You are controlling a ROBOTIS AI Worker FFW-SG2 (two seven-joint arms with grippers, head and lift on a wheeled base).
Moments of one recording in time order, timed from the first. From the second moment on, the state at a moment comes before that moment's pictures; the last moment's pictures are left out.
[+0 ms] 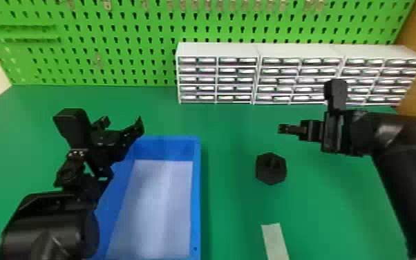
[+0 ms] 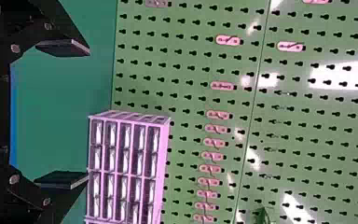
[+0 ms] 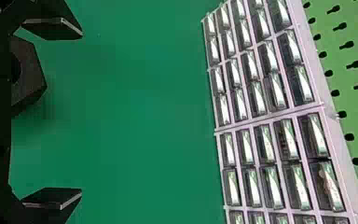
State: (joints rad) left arm -0.08 0.00 0.10 -1.66 0.11 0.18 -0.22; right arm -0.64 -0.17 0.01 -1.17 -0.26 0.97 0.25
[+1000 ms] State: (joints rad) left arm -0.08 0.00 0.09 -1.66 0.11 0.18 -0.21; right arm -0.73 -0.12 0.08 -1.00 -0.18 1.05 0.25
